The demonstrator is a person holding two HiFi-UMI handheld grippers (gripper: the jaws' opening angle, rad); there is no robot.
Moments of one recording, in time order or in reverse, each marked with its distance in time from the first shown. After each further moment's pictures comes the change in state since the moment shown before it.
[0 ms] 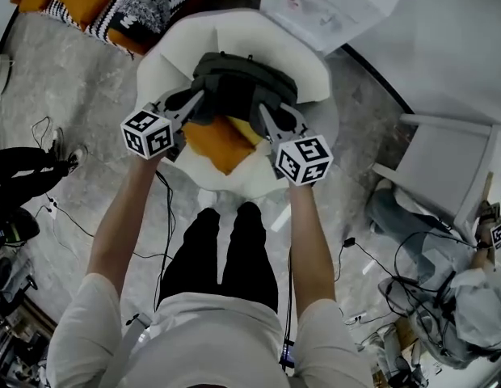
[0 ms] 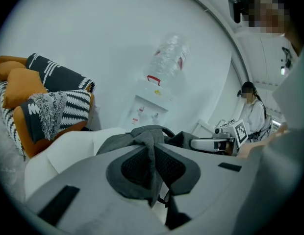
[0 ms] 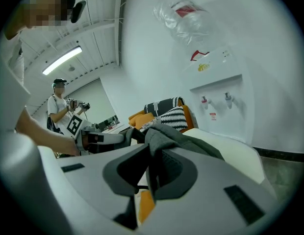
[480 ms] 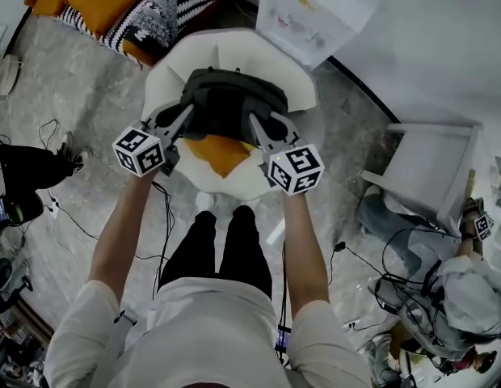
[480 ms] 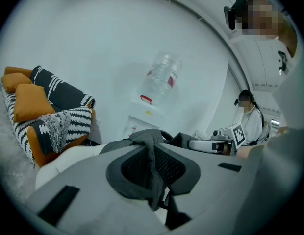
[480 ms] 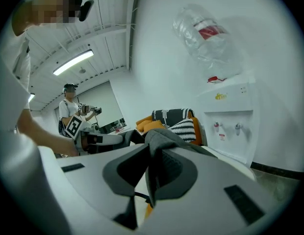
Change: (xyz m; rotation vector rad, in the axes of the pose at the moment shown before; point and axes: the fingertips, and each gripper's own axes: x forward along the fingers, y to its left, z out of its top) left arm -0.078 -0.079 0.076 0.011 -0.104 0.029; right arm -0.061 0.072 0.089 -0.079 -0.051 0.061
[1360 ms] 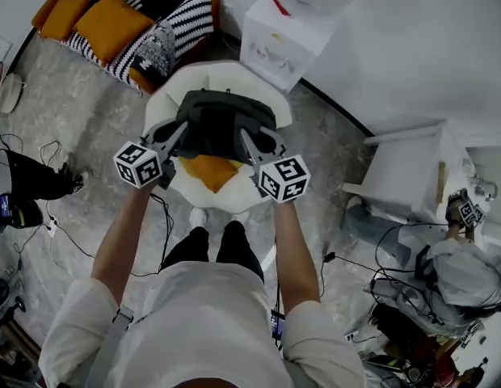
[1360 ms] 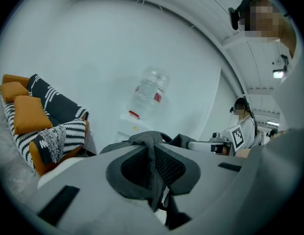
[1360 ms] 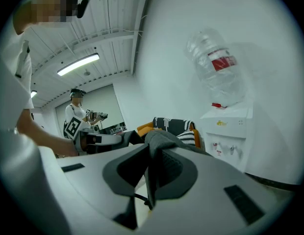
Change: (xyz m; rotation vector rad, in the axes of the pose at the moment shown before) left arm -0.045 -0.082 0.056 0.045 -0.067 -0.020; right arm -0.072 0.049 0.063 -0.049 -0.067 -0.005
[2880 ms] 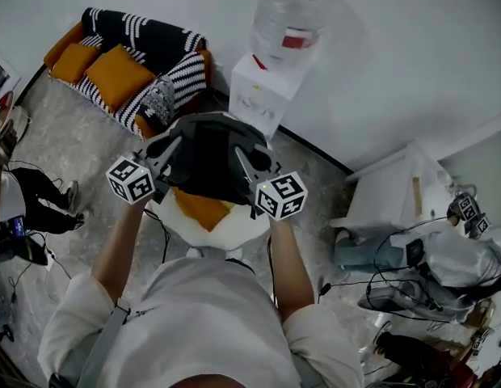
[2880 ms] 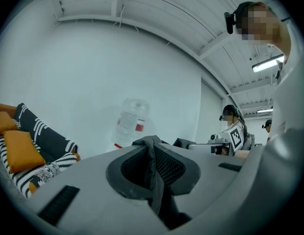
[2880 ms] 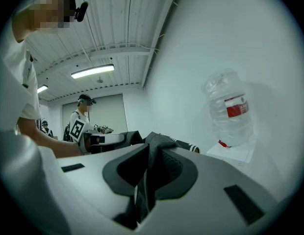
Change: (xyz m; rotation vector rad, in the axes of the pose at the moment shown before) left arm -0.052 -0.111 0.125 0.196 -0.193 -0.072; right arm -0.087 0.066 0.129 -0.144 -0.170 0.039
